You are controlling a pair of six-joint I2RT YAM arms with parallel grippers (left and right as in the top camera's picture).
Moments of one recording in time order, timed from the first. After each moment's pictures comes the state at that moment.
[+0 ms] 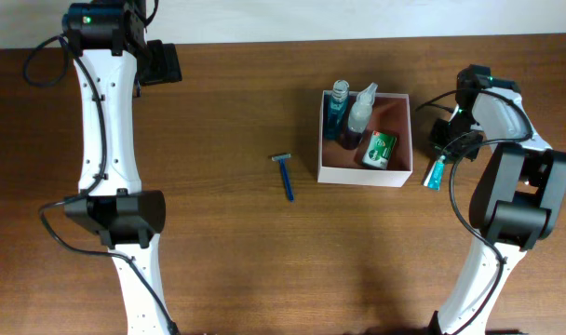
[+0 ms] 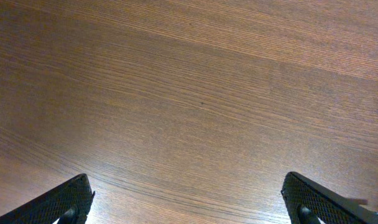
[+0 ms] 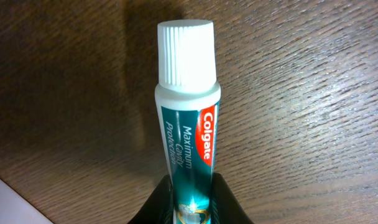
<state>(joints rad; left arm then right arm) -0.03 2.36 2.80 -1.63 -0.20 -0.21 -0.23 2.26 1.76 -1.10 0.00 0.28</state>
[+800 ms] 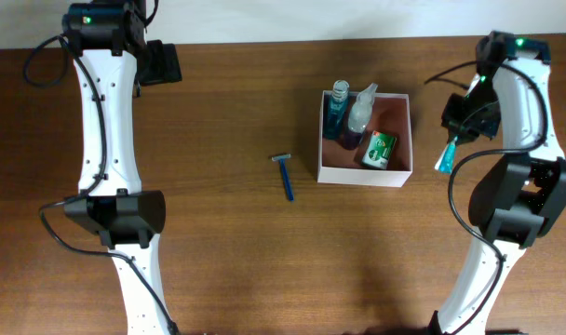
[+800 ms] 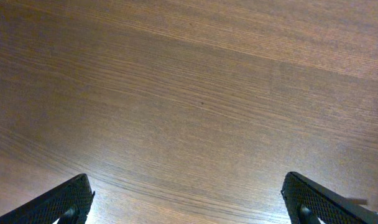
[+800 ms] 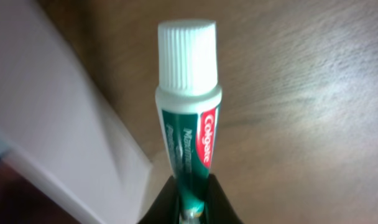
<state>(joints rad) -0.03 2.36 2.80 -1.63 -0.20 -0.21 -0.23 2.28 2.18 -1.55 -0.06 0.27</state>
